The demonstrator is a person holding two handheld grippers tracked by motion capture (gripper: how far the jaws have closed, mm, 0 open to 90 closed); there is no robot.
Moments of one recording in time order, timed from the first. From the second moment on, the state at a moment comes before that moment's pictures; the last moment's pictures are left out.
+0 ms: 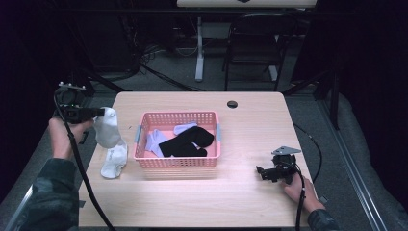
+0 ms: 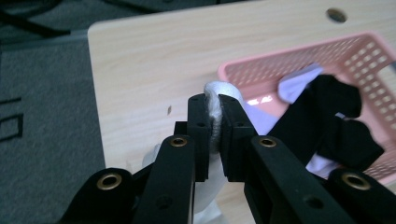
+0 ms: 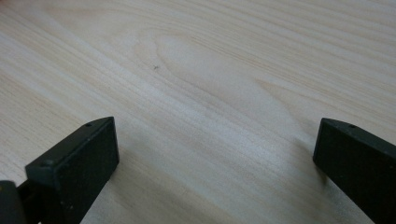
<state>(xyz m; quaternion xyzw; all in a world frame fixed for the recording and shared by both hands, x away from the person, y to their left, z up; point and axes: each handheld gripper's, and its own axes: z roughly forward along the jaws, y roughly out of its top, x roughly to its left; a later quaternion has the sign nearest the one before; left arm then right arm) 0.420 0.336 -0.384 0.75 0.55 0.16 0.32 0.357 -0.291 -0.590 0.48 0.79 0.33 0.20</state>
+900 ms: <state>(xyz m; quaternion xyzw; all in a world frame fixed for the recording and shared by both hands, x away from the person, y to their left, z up) 0.436 0.346 -0.497 0.73 0.62 0.10 0.27 0.356 -0.291 -0.590 0.48 0.79 0.33 0.20</state>
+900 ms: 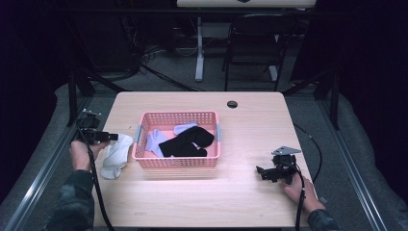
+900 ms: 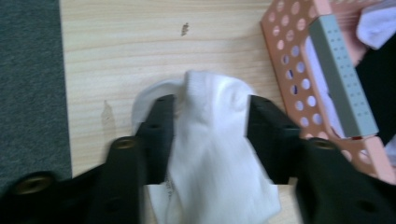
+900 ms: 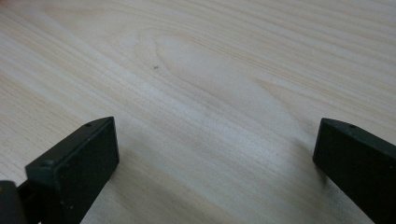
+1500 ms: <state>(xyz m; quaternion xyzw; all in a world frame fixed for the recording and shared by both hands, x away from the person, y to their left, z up) 0.367 0.347 -0.492 0.72 0.61 0.14 0.30 0.356 -0.291 -0.590 0.48 0.79 0.33 0.20</state>
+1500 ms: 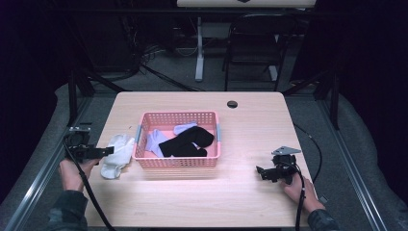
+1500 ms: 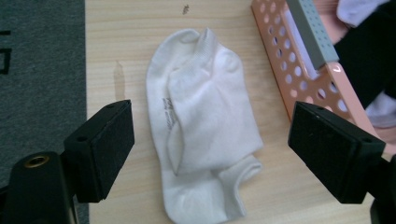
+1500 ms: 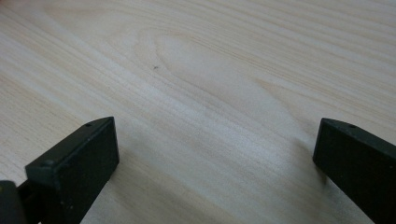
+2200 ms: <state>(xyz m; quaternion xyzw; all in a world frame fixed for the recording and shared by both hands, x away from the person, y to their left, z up) 0.318 0.337 -0.526 0.73 0.60 0.14 0.29 0.356 -0.291 -0.590 0.48 0.79 0.33 0.20</state>
